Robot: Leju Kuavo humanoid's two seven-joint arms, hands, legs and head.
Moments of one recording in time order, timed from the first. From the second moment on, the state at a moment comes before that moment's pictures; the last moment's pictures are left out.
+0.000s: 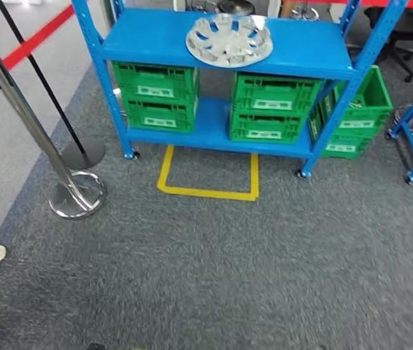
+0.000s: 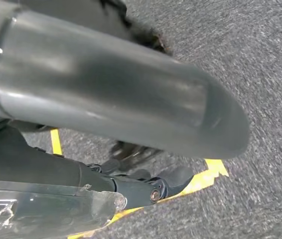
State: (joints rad) left arm -0.04 -0.18 1.06 -0.23 -0.96 0.37 -0.11; right arm -0.02 0.16 -0.01 -0.16 -0.51 -0.21 -0.22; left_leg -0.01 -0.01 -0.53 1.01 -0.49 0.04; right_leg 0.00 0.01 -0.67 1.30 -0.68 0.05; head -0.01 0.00
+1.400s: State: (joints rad) left arm -0.05 -0.18 1.06 -0.22 -0.97 0.38 -0.10; right arm -0.02 0.16 -0.04 -0.16 -0.52 -0.21 -0.21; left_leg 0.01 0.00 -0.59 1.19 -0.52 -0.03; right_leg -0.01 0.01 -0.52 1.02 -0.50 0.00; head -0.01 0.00
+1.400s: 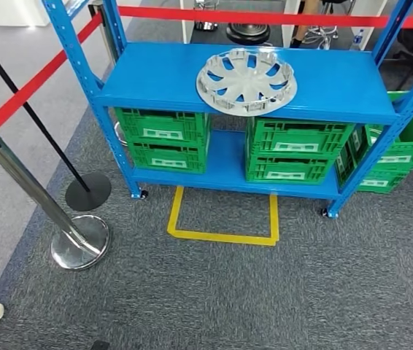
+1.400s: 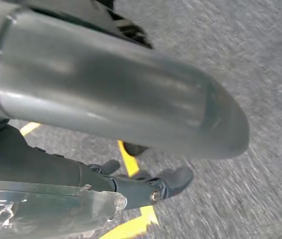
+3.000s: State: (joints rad) left arm -0.03 -0.19 0.99 -0.23 -0.79 0.30 -0.07; right arm 0.00 0.16 -0.15 -0.19 -0.52 -0.20 -0.17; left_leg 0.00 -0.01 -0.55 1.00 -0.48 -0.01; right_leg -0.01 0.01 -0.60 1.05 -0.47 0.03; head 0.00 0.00
